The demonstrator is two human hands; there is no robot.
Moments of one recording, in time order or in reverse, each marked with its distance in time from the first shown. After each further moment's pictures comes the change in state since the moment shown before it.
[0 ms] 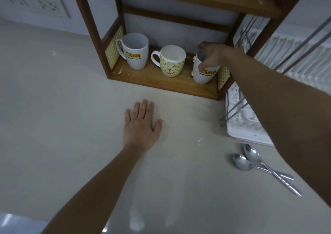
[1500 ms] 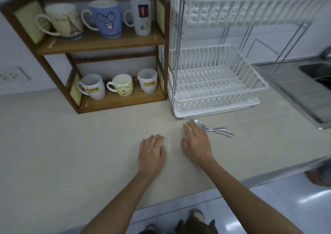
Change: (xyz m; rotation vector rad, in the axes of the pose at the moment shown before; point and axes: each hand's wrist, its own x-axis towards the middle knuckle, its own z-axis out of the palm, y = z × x) left_hand -0.119 0.093 -0.015 -0.284 0.136 0.471; right_hand -0.308 -0.011 0.218 0.268 0.655 0.283
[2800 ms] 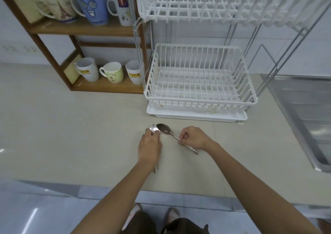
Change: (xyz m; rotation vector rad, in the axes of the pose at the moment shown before) left_hand 0.045 0.149 0.084 0.192 -0.105 -0.501; right_hand 0.072 0.160 -0.060 0.382 -0.757 -0.059
